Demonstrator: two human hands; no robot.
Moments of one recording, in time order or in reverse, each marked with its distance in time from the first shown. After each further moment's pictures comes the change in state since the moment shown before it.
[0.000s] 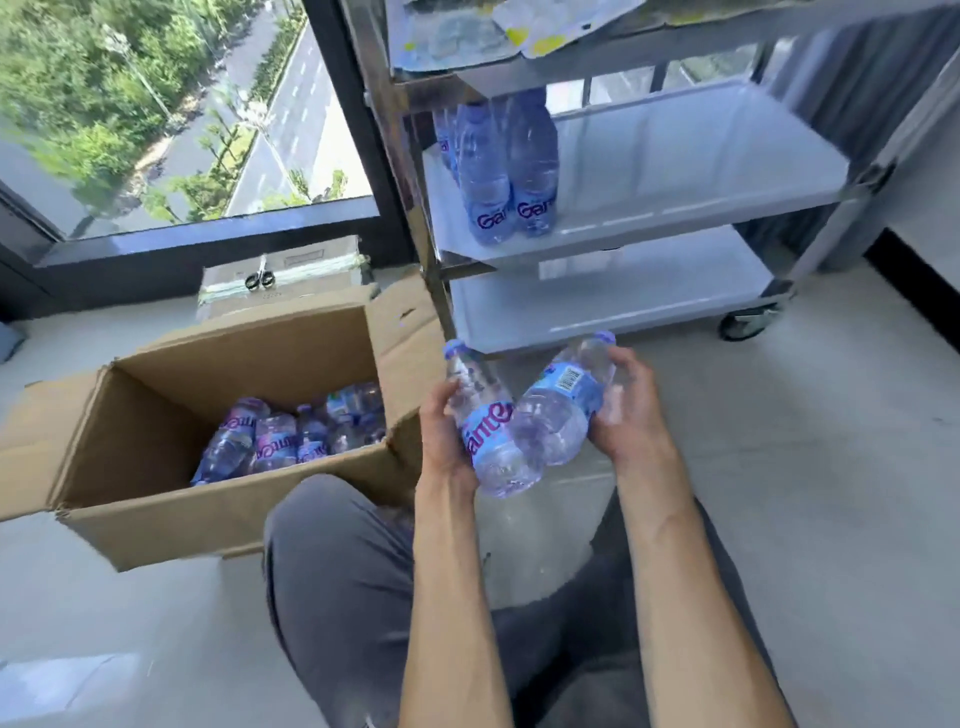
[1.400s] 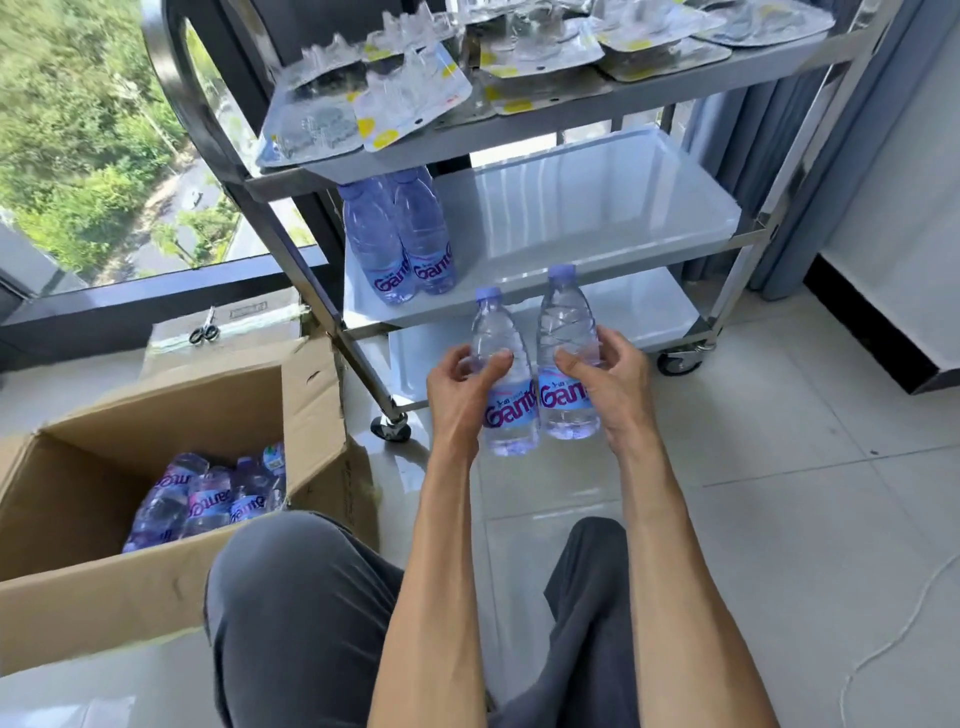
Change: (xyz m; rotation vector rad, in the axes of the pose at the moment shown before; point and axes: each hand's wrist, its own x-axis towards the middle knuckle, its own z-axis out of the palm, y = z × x) left_hand 0.093 -0.065 0.150 0.762 0.195 0.510; right_hand 0.019 -0.159 -0.052 -0.742 0.115 -0.463
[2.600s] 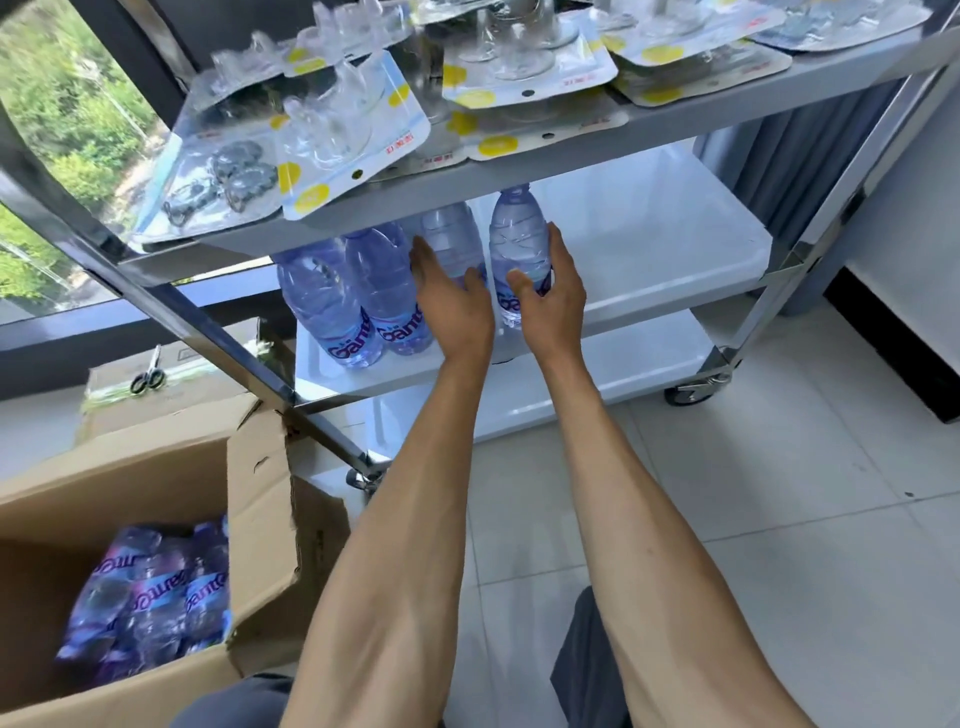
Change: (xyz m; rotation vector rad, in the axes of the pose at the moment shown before) left_hand 0.209 0.052 0.096 0.382 0.383 0.503; right_hand 0.206 -0.011 0.087 -0.216 0.146 -0.292
